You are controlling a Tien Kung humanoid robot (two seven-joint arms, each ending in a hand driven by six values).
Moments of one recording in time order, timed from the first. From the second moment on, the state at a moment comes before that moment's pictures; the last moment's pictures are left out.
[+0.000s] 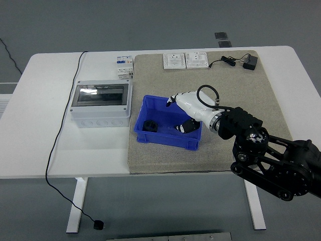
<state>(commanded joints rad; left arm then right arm) -0.10 0.04 -1.42 -0.18 1.55 0.08 0.27 0.65 -0.25 0.61 1.43 -2.01 0.04 -0.37</state>
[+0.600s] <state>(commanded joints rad) -0.09 0.04 -1.42 -0.18 1.54 0.09 0.27 0.51 -0.39 0.84 1.33 -2.00 0.14 -0.49</state>
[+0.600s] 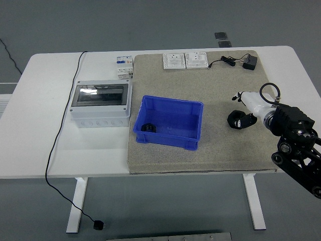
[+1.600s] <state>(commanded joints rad) -0.10 0.04 -1.42 -0.18 1.54 0.09 0.27 0.54 -0.34 0.76 1.19 -2.06 0.13 -0.46</state>
